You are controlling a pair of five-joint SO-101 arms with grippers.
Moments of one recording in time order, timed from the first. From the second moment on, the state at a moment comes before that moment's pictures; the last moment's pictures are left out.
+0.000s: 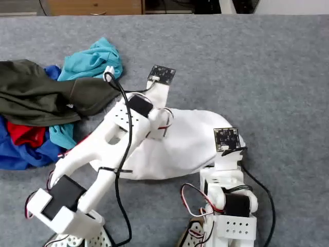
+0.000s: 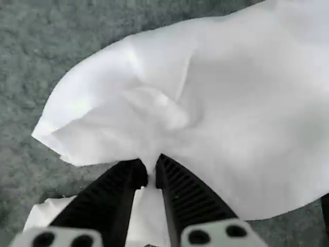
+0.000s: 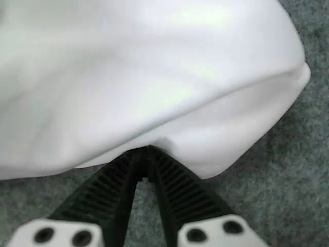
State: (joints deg) left arm 27.4 -2.4 16.7 66.3 5.5; right arm 1.7 -103.6 96.6 76.4 -0.9
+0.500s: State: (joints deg) left arm 22.7 -4.0 19.3 72.5 -3.7; right arm 1.7 -103.6 96.6 76.4 -0.9
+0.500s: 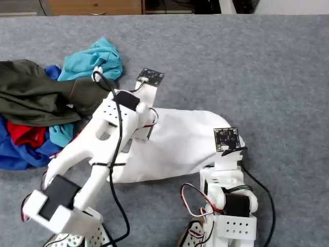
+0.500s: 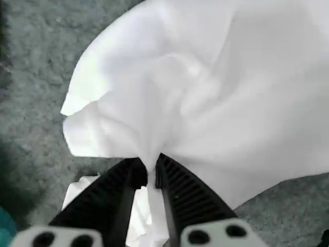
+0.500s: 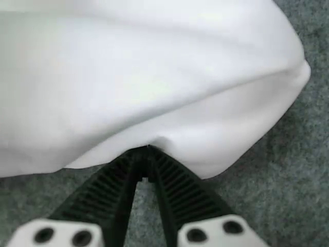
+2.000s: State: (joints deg) left arm 21.2 0.9 21.6 63.3 1.0; right arm 1.7 -103.6 96.6 76.4 -0.9
